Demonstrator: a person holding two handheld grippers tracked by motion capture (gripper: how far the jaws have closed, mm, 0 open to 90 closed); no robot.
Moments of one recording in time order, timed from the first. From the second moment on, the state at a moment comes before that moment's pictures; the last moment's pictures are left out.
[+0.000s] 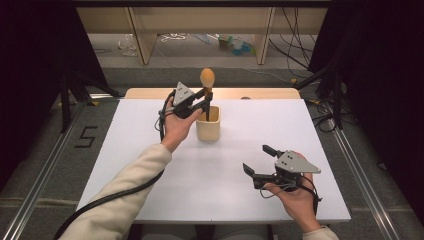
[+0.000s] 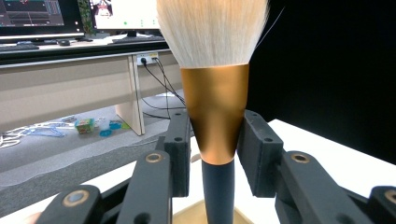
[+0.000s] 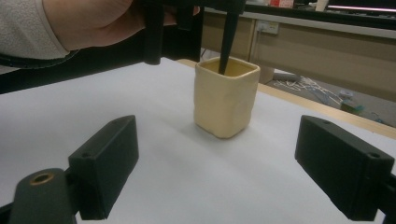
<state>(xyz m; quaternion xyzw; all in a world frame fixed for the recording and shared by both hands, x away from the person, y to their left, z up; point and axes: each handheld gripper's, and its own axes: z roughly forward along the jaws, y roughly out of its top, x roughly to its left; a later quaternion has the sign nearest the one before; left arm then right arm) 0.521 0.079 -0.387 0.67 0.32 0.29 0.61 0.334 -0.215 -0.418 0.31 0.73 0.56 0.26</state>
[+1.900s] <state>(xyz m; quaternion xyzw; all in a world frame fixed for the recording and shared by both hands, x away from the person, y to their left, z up) 0.523 0.074 -0.407 0.67 0.33 0.29 0.60 0.335 -0.216 -0.418 0.30 0.73 0.55 0.27</state>
